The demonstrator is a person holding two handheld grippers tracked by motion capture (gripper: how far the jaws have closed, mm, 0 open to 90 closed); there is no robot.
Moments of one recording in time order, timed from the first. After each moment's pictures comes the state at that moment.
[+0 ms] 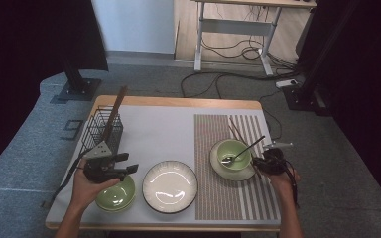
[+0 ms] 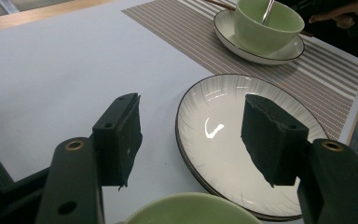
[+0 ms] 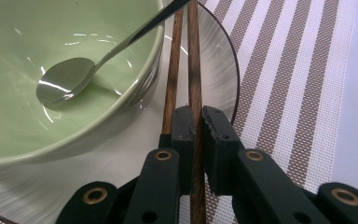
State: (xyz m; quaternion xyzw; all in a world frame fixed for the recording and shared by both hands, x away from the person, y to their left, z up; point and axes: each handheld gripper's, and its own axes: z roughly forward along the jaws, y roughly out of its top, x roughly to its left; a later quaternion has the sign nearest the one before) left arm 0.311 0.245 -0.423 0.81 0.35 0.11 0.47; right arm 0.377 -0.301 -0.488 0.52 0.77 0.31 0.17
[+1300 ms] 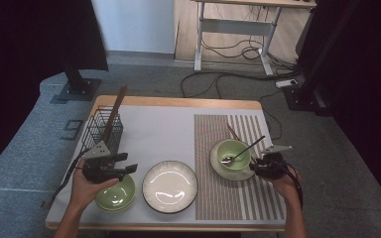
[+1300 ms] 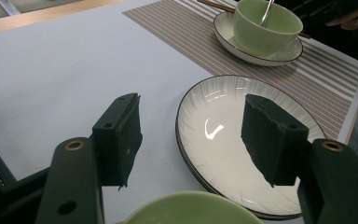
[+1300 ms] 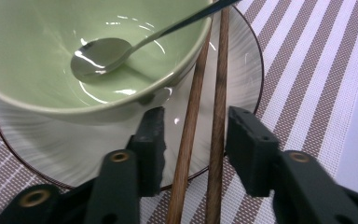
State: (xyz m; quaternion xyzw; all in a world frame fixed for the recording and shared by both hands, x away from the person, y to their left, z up) left arm 0.310 0.248 -0.421 0.81 0.35 0.11 0.47; right arm 0.363 -0.299 -0.483 0.46 0.81 0.31 0.18
